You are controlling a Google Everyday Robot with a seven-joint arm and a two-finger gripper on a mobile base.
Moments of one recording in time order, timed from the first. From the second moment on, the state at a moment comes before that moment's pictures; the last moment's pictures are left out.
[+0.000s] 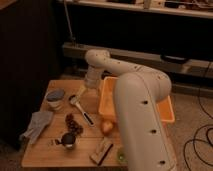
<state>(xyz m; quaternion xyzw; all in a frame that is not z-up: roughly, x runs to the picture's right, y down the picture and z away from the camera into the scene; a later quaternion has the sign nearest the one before) -0.101 0.042 0.866 -0.45 0.12 0.49 0.74</state>
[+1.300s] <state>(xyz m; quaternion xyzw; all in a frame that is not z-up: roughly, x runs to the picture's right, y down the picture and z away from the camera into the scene) -0.106 0.041 0.861 -0.45 0.11 0.47 0.75</state>
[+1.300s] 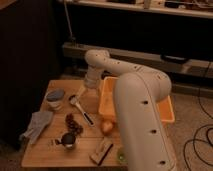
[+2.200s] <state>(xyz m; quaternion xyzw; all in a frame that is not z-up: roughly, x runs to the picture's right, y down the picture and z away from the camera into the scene) -0.300 0.080 0.731 -0.43 -0.04 0.25 0.87</state>
